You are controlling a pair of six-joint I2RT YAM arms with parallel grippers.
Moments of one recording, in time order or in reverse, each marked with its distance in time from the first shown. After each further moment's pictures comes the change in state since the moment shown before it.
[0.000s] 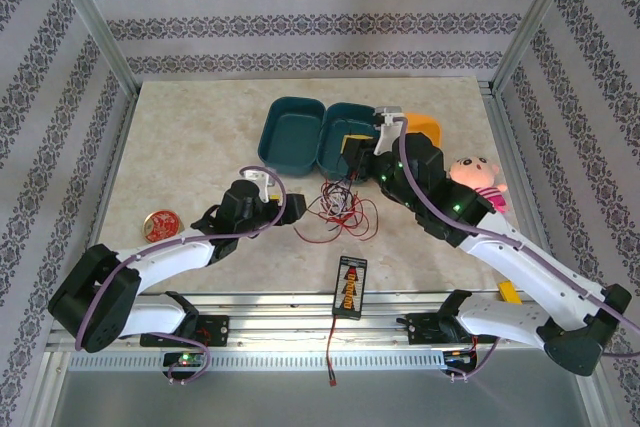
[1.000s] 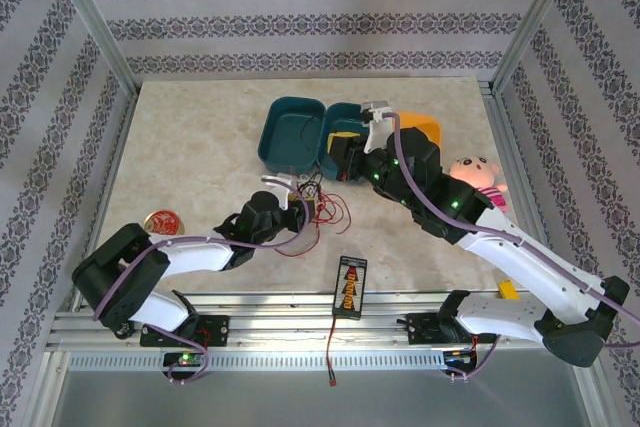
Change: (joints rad) left arm -0.140 0.159 -0.026 0.245 -0.222 0.127; right arm 0.061 0.036 0.095 -0.016 -0.035 -0.029
